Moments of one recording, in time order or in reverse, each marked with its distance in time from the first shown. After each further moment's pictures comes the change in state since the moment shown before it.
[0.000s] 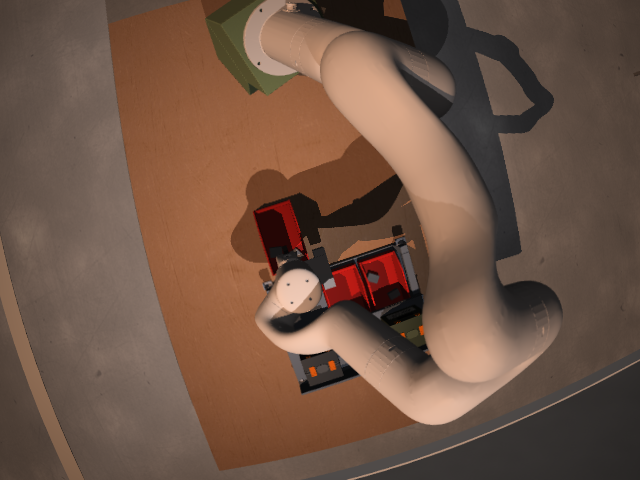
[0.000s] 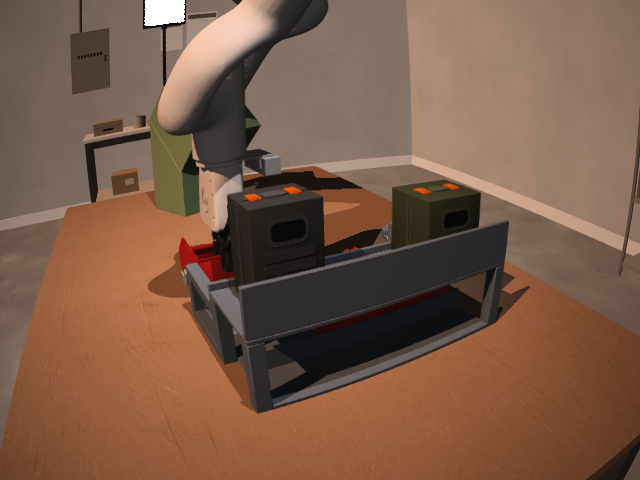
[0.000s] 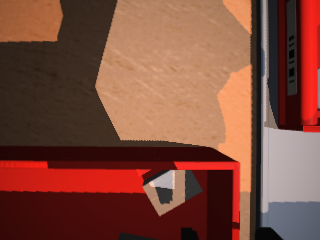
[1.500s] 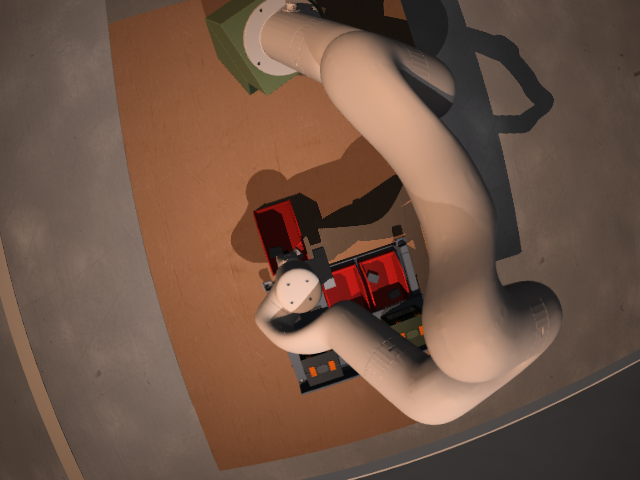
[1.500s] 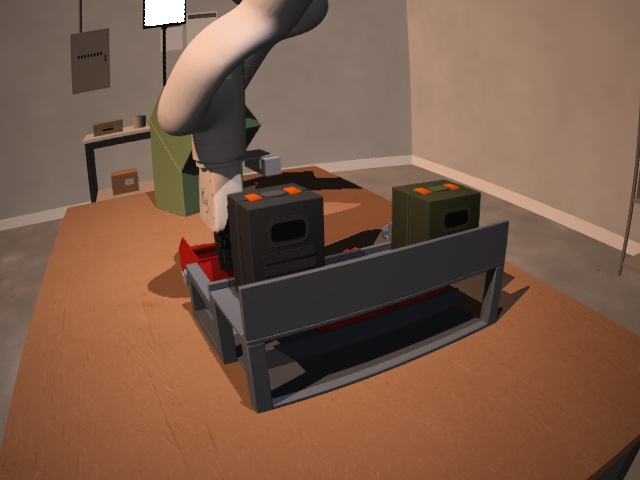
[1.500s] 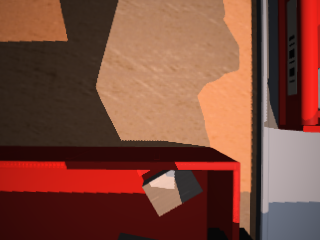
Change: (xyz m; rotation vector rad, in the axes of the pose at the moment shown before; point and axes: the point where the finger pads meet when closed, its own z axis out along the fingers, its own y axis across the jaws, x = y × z) arm 0.000 0.000 0.001 0.000 0.000 0.000
